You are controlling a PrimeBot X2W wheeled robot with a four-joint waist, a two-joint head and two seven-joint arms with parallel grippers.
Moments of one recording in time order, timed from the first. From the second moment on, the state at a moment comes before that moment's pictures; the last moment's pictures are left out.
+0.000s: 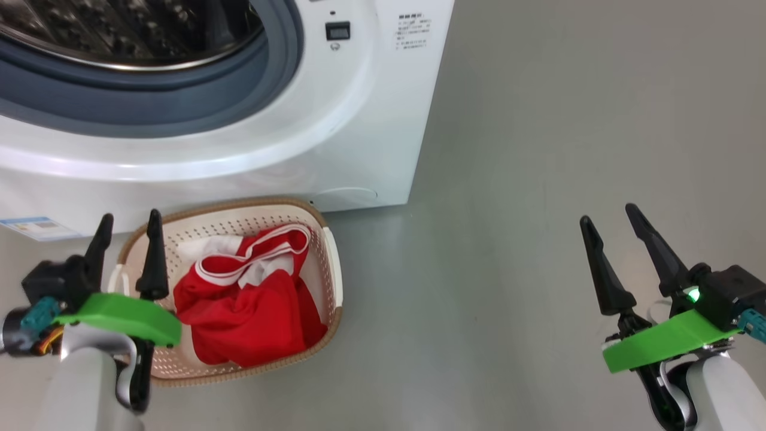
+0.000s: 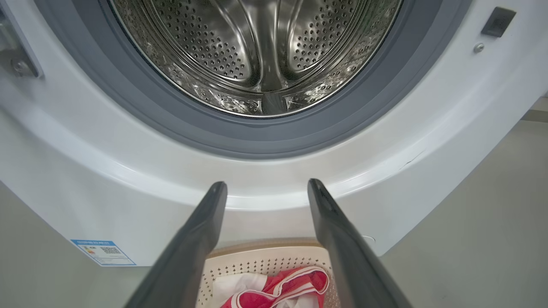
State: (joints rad) left arm -0.47 0.15 -0.04 0.57 -0.28 -0.13 -0.26; right arm -0.21 -0.23 0.08 0.12 0.33 0.13 -0.26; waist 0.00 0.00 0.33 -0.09
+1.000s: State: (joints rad) left arm -0.06 0.08 0.07 0.21 -0.23 -0.13 -0.26; right arm -0.06 -0.25 0.05 0.12 0.36 0.13 -0.26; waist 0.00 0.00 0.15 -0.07
